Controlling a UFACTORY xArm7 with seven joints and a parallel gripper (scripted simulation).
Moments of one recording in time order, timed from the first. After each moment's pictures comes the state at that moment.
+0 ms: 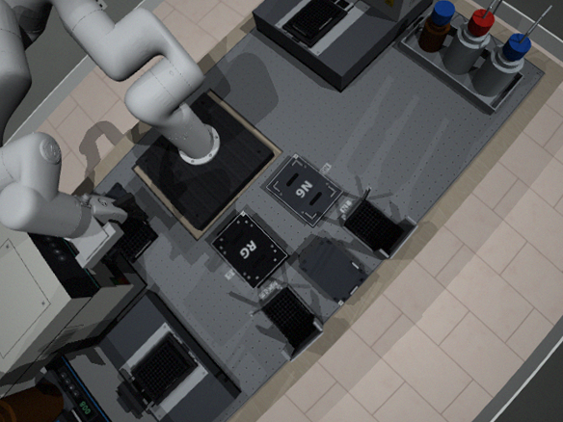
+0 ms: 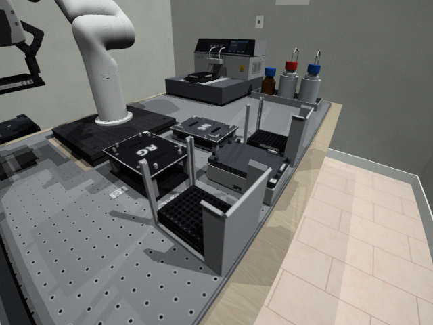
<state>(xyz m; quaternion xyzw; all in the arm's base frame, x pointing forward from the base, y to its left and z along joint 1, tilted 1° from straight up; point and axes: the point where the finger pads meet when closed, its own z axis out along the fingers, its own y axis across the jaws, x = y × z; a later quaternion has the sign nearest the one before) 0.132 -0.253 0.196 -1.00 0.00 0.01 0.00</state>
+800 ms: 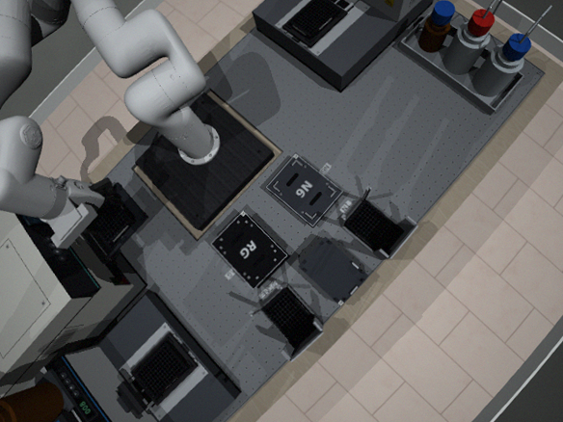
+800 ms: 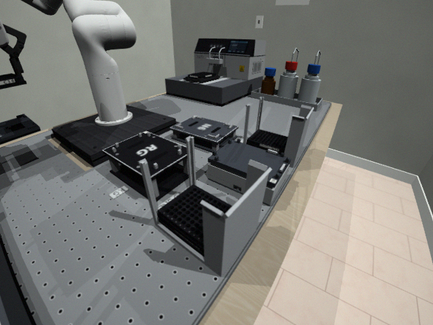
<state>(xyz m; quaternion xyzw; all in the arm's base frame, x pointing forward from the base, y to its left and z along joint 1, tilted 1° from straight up) 0.065 -0.270 0.196 -1.00 0.00 0.01 0.00</state>
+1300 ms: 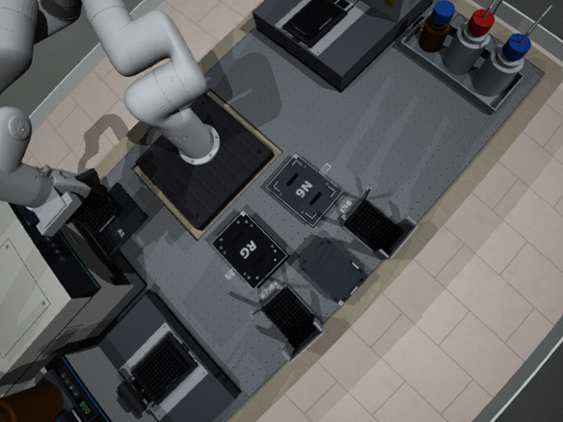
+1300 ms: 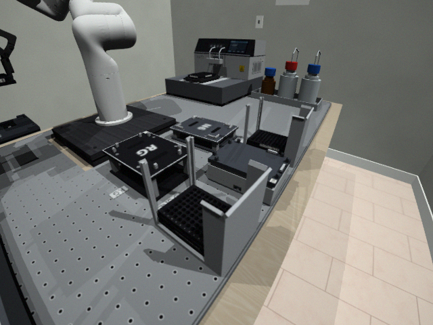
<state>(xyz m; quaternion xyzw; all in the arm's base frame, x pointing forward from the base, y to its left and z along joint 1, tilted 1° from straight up) 0.021 -0.280 0.197 -1.00 0.00 0.01 0.00</state>
